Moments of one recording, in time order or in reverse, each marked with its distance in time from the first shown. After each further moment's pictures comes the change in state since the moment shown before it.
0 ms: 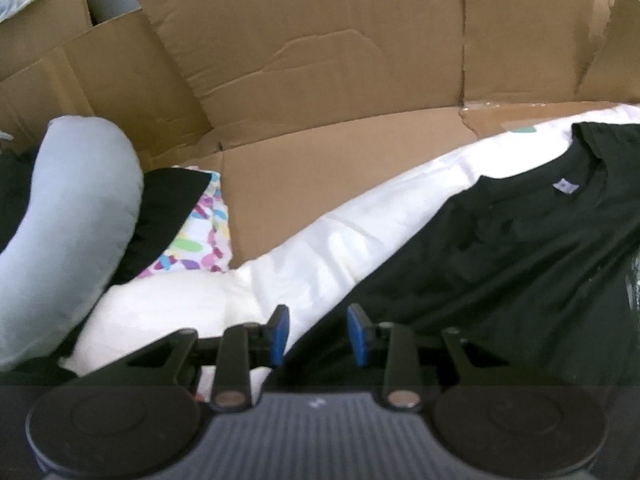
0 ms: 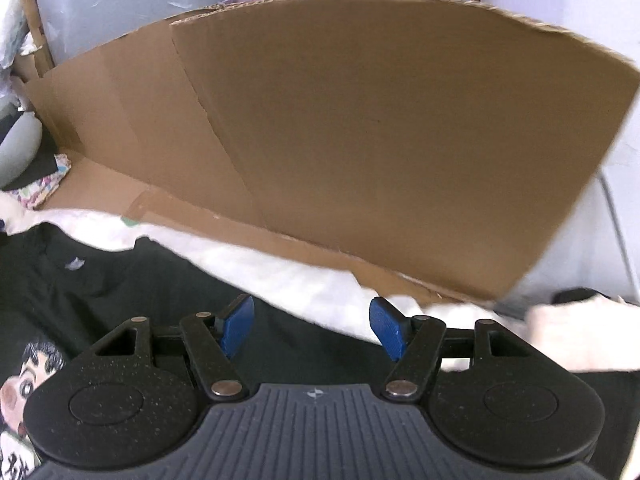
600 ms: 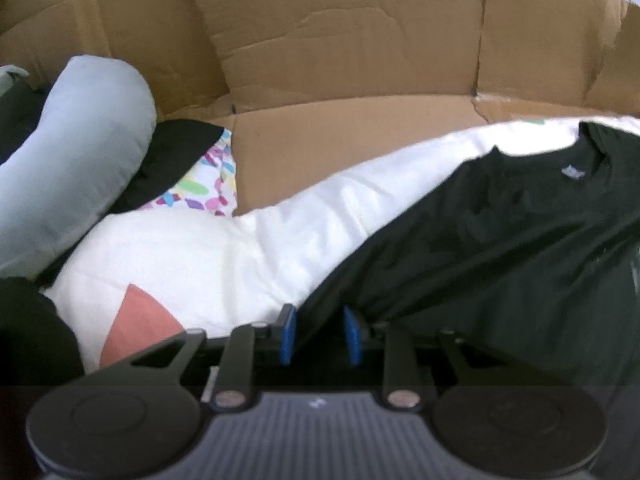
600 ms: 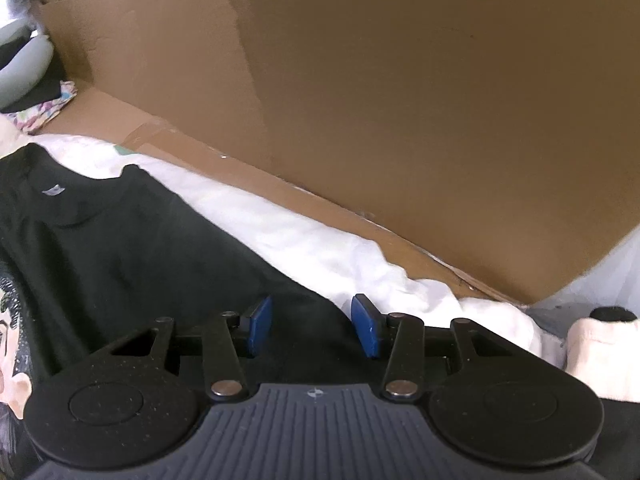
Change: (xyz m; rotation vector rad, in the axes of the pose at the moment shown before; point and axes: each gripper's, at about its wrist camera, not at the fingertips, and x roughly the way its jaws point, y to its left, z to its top) left arm 0.005 0.008 -0.034 -0.106 -0.003 -0.027; right arm 0.036 0.015 -0.020 -0.171 0.098 -0.002
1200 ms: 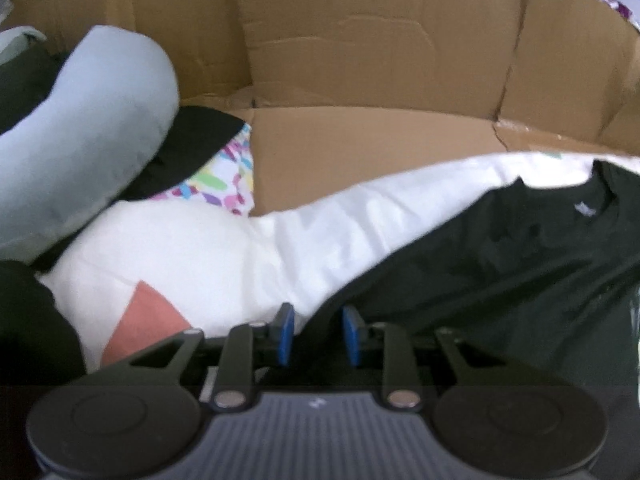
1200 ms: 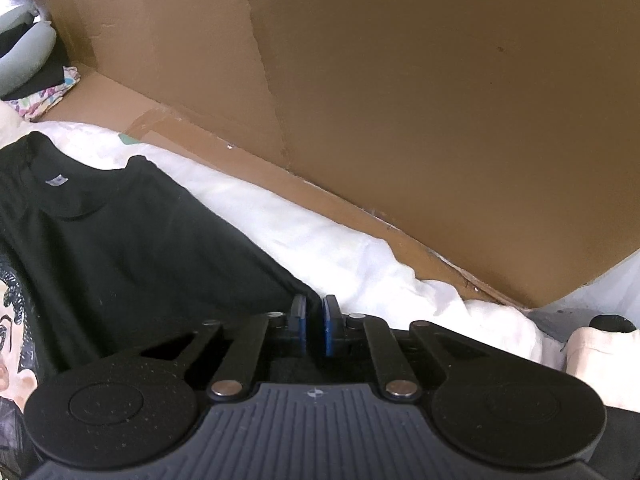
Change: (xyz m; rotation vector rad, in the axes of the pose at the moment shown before) left arm 0.010 0.019 0.004 -0.080 0.006 -0.035; right arm 0.001 0.002 0.009 -0.022 0.054 -0.005
